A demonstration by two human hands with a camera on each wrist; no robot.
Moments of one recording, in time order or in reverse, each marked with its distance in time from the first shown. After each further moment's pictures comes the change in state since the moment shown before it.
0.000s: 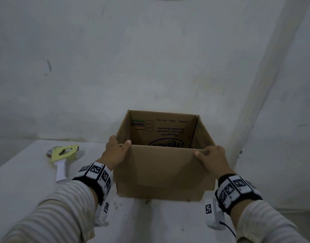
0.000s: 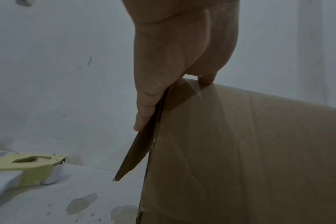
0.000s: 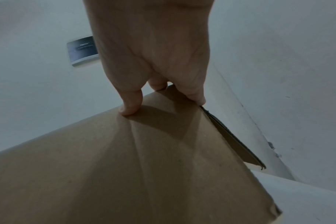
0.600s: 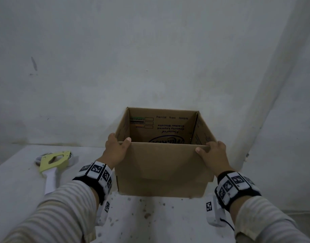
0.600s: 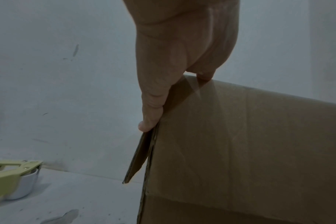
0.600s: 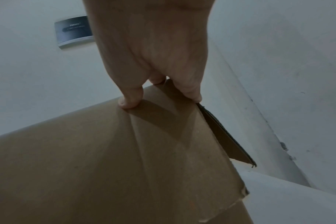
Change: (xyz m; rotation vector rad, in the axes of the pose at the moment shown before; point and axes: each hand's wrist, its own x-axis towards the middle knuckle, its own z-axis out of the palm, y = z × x) left_hand 0.064 0.010 0.022 -0.011 0.015 0.027; right_hand 0.060 -0.013 0.016 0.042 0.050 0.009
